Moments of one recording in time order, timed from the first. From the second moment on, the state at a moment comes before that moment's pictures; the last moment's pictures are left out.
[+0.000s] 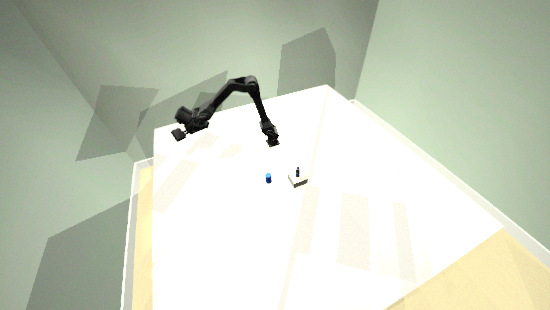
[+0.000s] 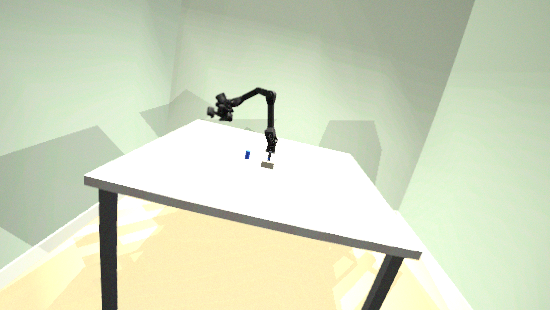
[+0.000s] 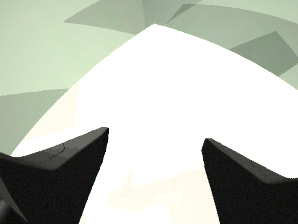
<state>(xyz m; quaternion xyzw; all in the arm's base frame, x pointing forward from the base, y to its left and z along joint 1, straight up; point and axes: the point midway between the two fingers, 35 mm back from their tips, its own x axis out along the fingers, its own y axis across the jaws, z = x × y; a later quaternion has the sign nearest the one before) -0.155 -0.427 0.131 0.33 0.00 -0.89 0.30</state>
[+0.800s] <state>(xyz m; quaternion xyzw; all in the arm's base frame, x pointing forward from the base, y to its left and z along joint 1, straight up) -0.079 -0.433 0.122 0.40 0.01 -0.85 0.34</state>
